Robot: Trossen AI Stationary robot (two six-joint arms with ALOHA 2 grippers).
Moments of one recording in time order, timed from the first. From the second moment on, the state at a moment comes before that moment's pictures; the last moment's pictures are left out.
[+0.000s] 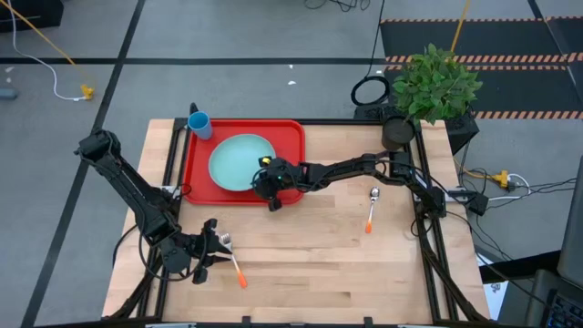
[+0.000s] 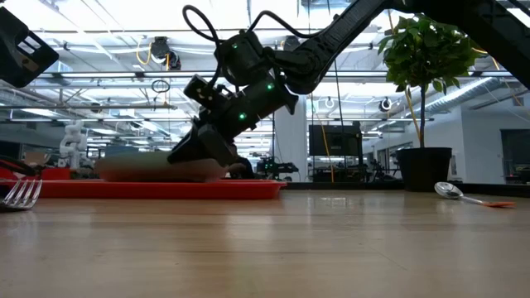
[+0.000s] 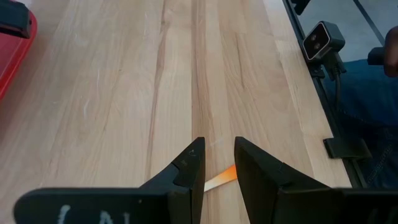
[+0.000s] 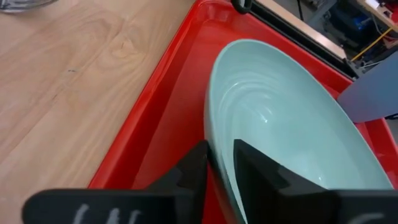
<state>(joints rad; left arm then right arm) -0.88 1.13 0.56 -0.21 -0.50 -0.70 -0.13 2.24 1.49 0.24 -0.06 -0.55</state>
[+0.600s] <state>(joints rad) -0.88 1.13 0.56 -0.20 -0.50 -0.71 -0.14 2.19 1.49 0.15 -0.05 -0.54</state>
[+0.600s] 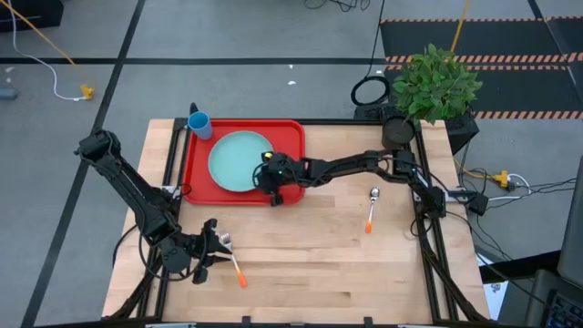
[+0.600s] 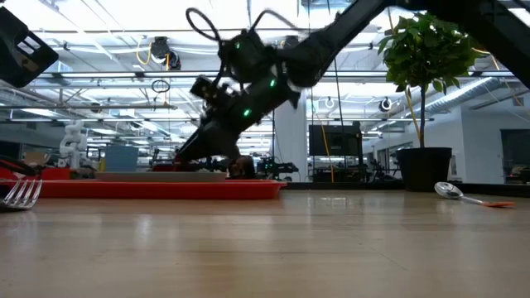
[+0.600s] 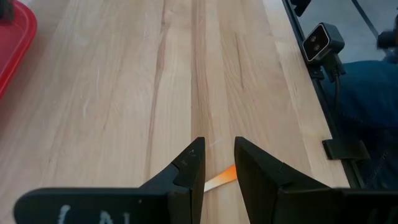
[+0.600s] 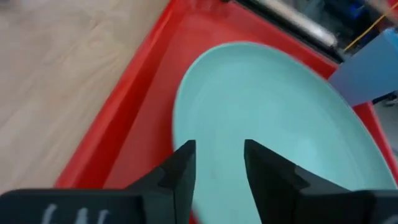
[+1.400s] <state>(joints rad) -0.77 1.32 0.60 -0.22 -0.17 -0.73 0.20 1.46 1.03 -0.21 -0.05 -0.22</state>
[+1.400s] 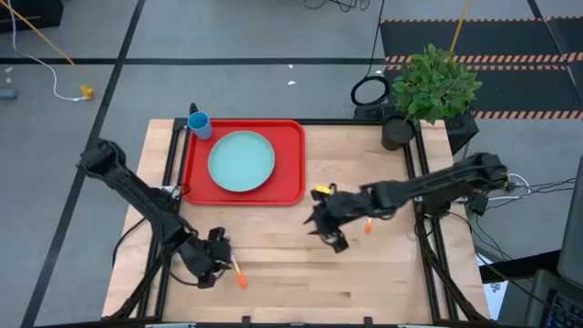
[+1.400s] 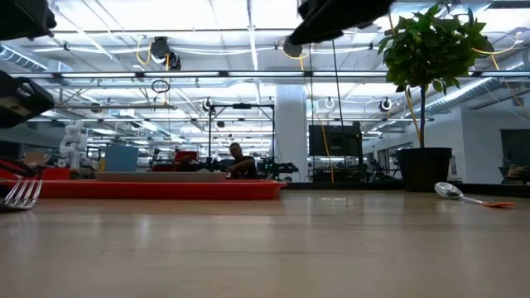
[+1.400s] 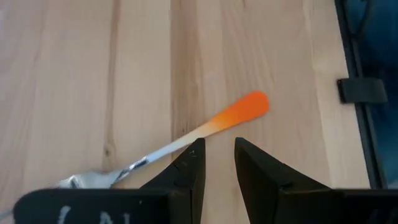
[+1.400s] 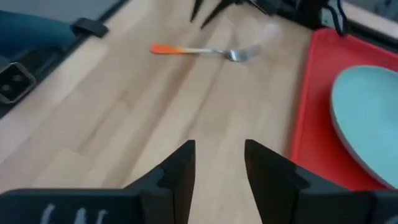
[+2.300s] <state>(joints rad) -0.67 1.42 0.69 -0.46 -0.16 -0.12 0.24 1.16 0.75 -0.10 0.06 0.02</state>
